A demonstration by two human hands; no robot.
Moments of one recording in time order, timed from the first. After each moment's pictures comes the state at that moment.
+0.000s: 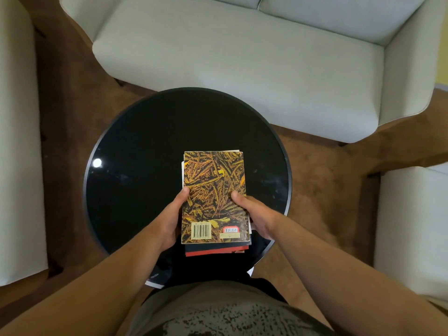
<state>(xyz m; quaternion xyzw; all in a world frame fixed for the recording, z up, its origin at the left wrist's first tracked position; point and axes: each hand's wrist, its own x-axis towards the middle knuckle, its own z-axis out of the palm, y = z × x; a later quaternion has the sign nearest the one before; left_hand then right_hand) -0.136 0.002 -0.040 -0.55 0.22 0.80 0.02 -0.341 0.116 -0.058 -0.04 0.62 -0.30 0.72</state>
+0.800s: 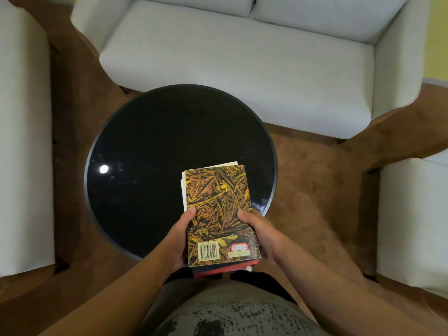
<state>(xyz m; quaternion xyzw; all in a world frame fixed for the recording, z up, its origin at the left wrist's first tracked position) -0.129 0.120 -0.017 -0.58 0.21 0.79 0.02 -0.317 0.229 -0.031 0.03 0.59 -0.42 0.68</state>
